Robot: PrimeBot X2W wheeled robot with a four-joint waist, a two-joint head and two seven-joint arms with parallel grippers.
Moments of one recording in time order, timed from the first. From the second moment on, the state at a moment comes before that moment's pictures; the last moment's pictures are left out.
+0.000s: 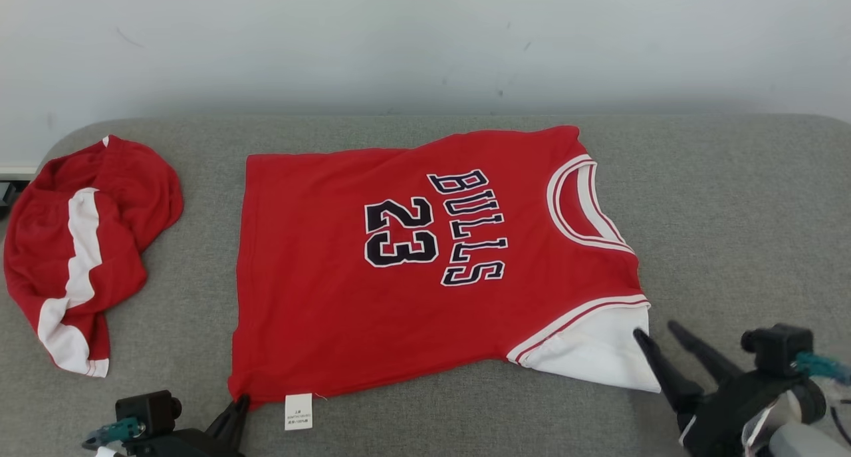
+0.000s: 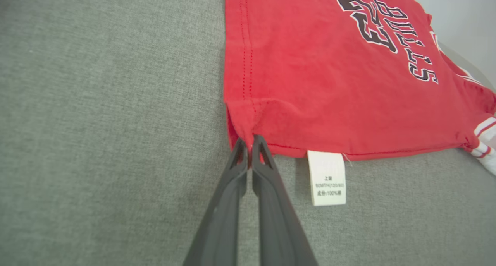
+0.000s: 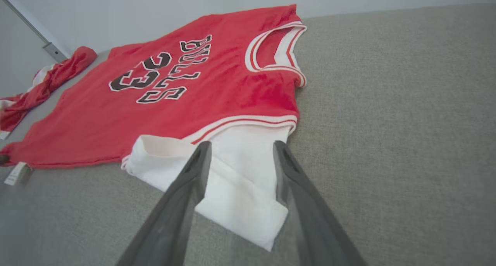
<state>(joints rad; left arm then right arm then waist) -0.22 0.35 -0.59 0.49 -0.83 0.03 -0.04 -0.25 -0.50 0.61 0.44 0.90 0.12 -0.21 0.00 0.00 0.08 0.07</state>
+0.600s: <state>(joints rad) -0.26 0.31 -0.60 0.50 -0.83 0.02 -0.07 -0.26 -0.53 0.62 0.44 0.96 0.07 -0.07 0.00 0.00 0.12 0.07</state>
